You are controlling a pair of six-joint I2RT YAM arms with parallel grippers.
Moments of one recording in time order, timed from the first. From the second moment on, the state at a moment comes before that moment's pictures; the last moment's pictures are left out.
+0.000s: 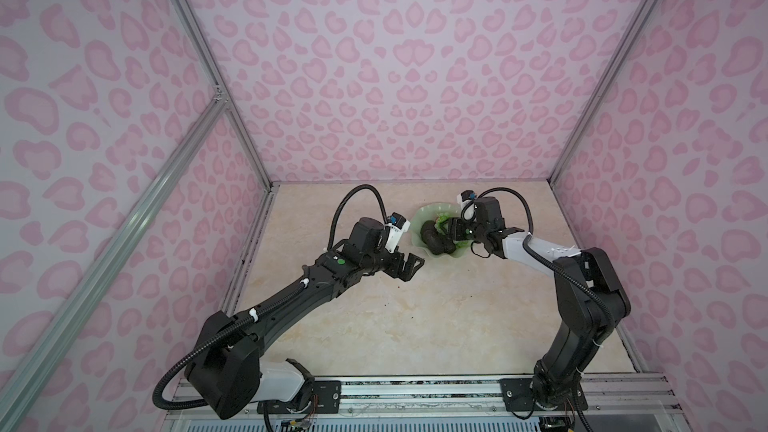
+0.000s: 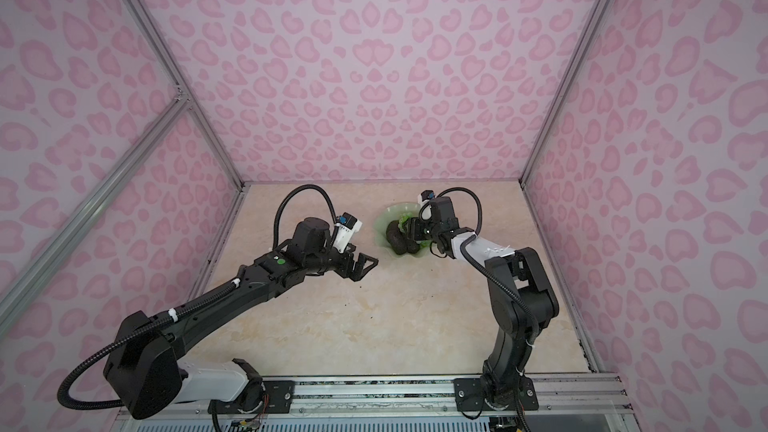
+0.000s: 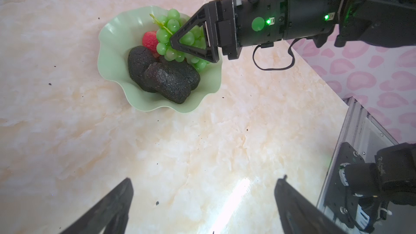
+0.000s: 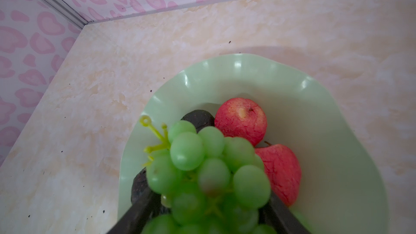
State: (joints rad) left arm -0.64 1.36 0.96 -0.24 0.30 -0.17; right arm 0.31 1.78 1.10 0.02 -0.25 0.30
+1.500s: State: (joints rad) left arm -0.07 1.33 0.28 0.77 -0.37 -0.08; right arm 0.09 1.31 0.27 0.67 0.34 0.07
